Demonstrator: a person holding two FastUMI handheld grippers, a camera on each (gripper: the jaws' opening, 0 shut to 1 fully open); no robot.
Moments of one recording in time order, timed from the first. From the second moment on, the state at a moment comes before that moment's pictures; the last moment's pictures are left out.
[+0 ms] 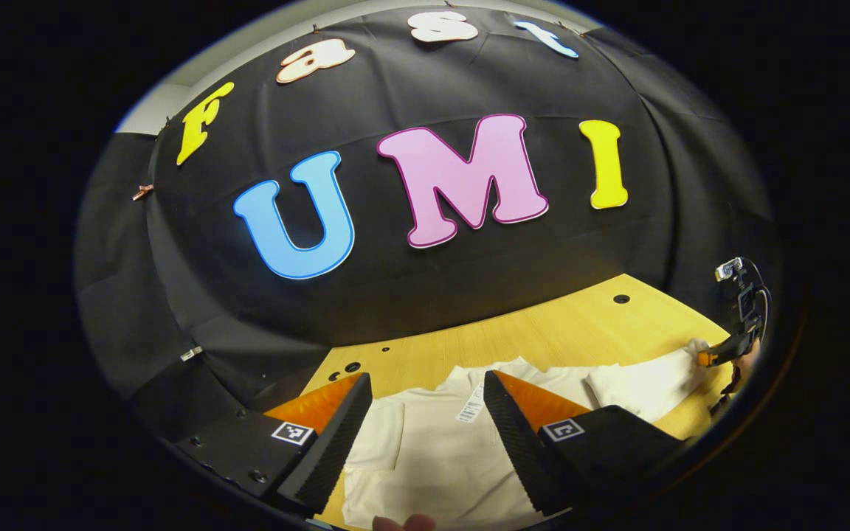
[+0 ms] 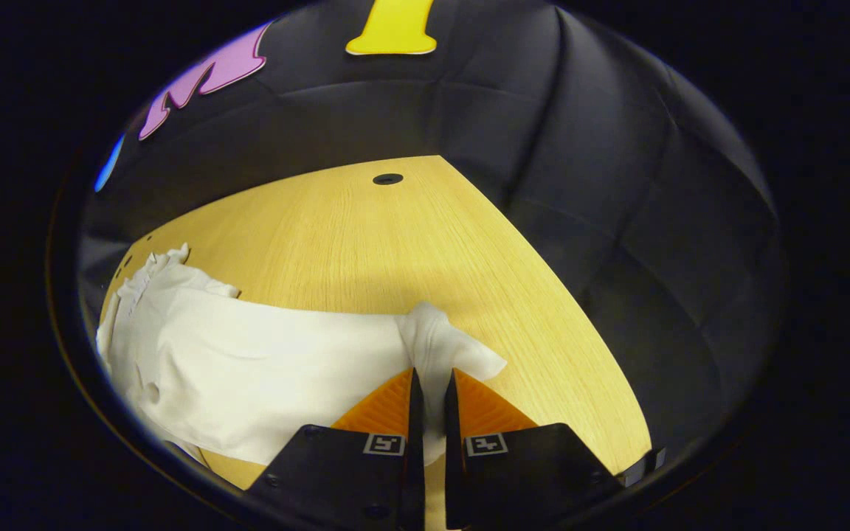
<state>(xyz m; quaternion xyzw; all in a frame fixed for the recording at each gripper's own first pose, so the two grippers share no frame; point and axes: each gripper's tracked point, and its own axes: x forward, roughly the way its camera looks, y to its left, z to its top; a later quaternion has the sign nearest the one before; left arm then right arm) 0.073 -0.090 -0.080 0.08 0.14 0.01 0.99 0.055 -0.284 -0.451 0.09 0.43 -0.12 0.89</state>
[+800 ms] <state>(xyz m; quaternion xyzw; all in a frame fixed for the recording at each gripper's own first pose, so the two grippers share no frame) 0.051 -0.017 -0.082 0.04 0.10 -0.05 0.99 -0.021 -0.197 -0.308 0.10 0.33 -0.16 0.92</state>
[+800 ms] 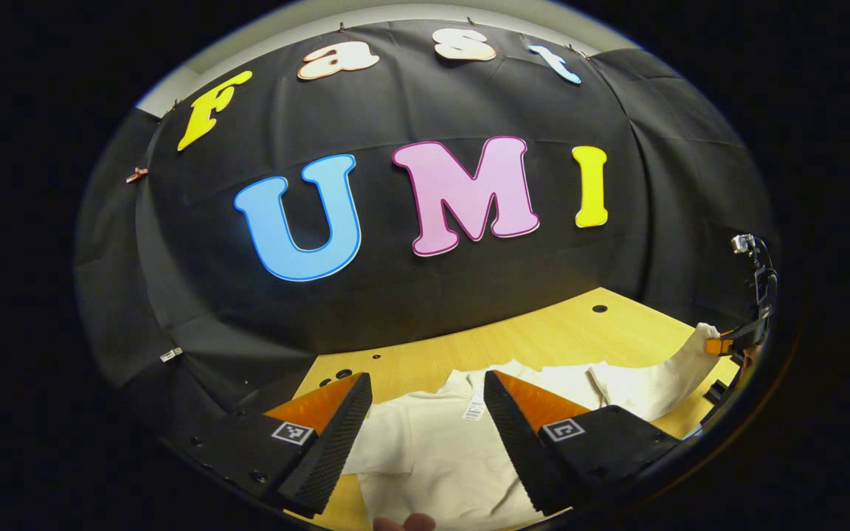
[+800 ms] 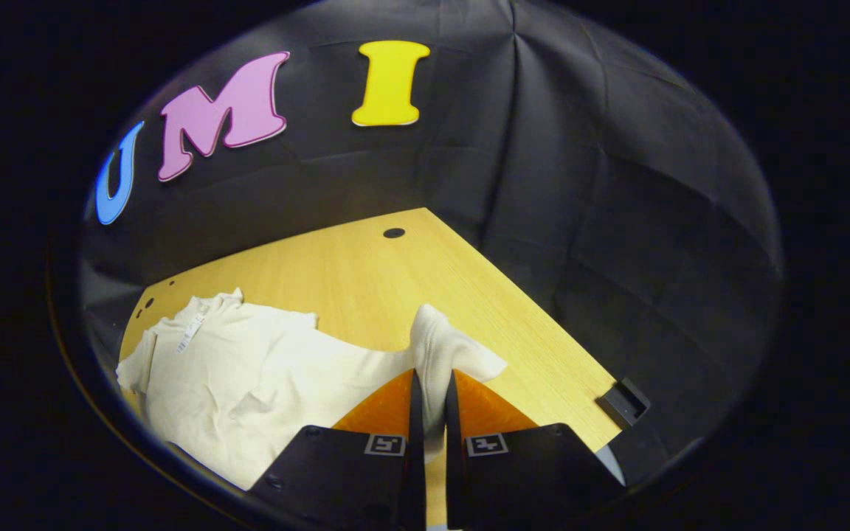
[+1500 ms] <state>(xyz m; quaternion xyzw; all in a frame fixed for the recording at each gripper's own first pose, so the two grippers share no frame) 0.027 0.134 -0.118 0.03 0.10 0.00 0.99 0.052 0.049 -0.219 0.11 0.26 -0.04 0.96</state>
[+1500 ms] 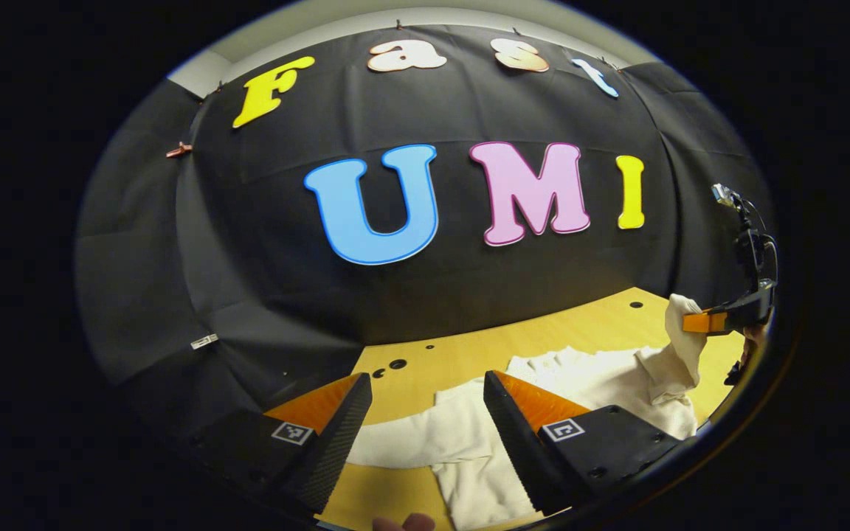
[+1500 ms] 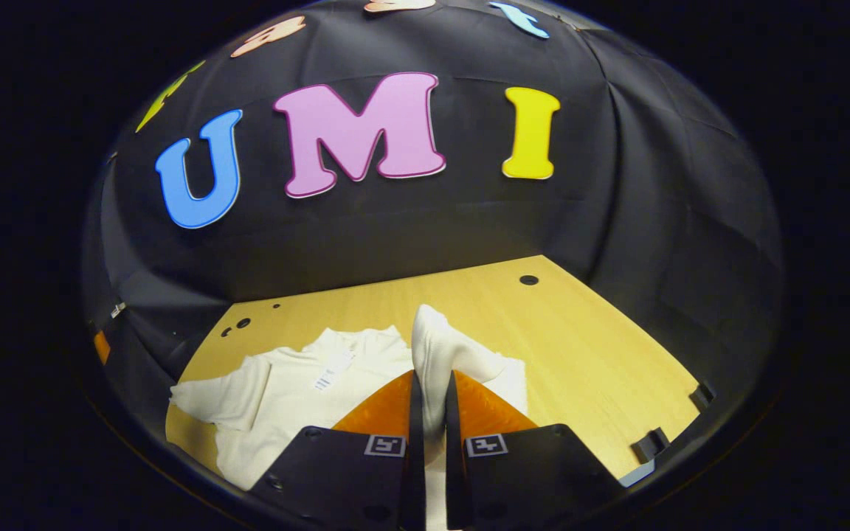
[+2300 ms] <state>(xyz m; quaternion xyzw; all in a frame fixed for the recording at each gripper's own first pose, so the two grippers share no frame) 0.047 0.252 -0.219 0.01 0.15 0.06 0.99 0.082 0.264 -0.336 0.10 0.35 0.07 0.93</state>
